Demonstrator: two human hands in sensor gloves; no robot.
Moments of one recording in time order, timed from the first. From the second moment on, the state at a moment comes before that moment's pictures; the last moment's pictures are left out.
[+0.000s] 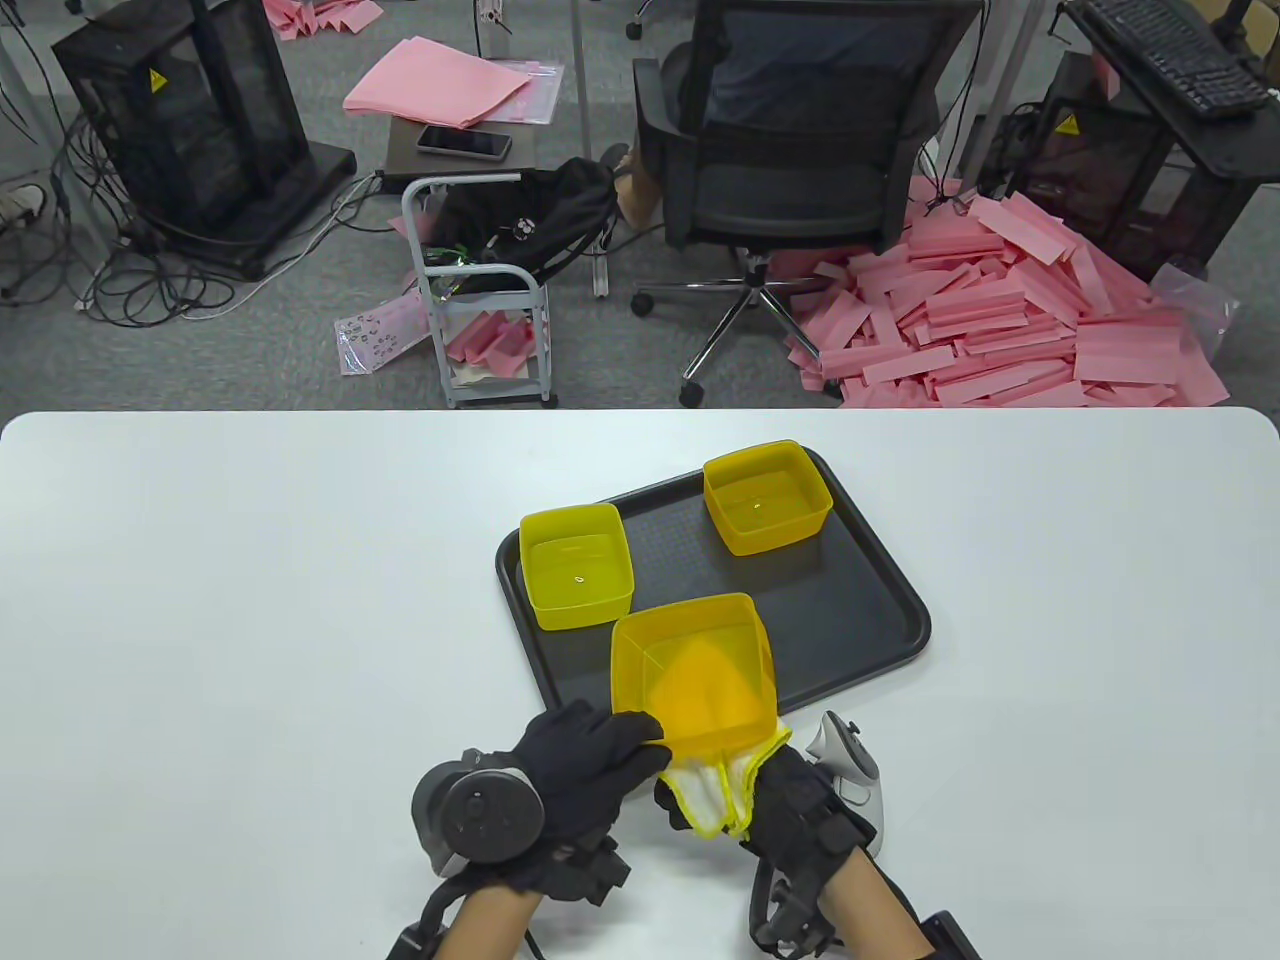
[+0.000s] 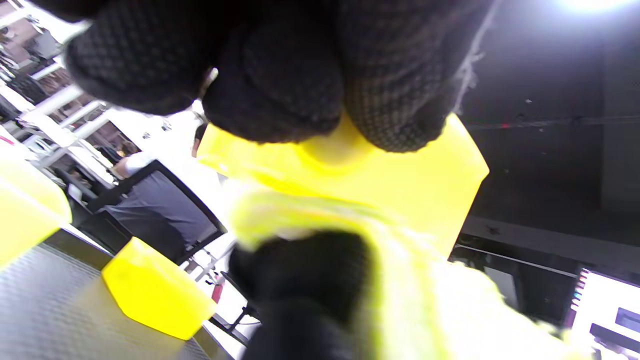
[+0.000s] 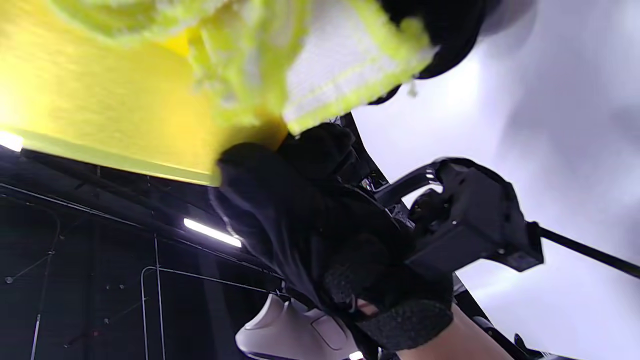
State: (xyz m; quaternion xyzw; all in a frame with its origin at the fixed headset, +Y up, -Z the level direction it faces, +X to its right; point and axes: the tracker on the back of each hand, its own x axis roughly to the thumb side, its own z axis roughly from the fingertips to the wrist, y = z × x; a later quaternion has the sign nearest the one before) left_hand -0.125 -0.696 -0.247 0.21 -0.23 0.41 0.86; right_hand 0.118 -0.782 -0.271 0.15 0.33 0.44 0.82
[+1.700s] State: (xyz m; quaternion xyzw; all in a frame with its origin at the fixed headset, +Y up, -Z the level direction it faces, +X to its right) left_hand -0.139 -0.702 -0.258 0.16 -0.13 0.35 0.91; right_hand 0.176 -0.715 -0.273 0.11 -0.23 0.89 0.39
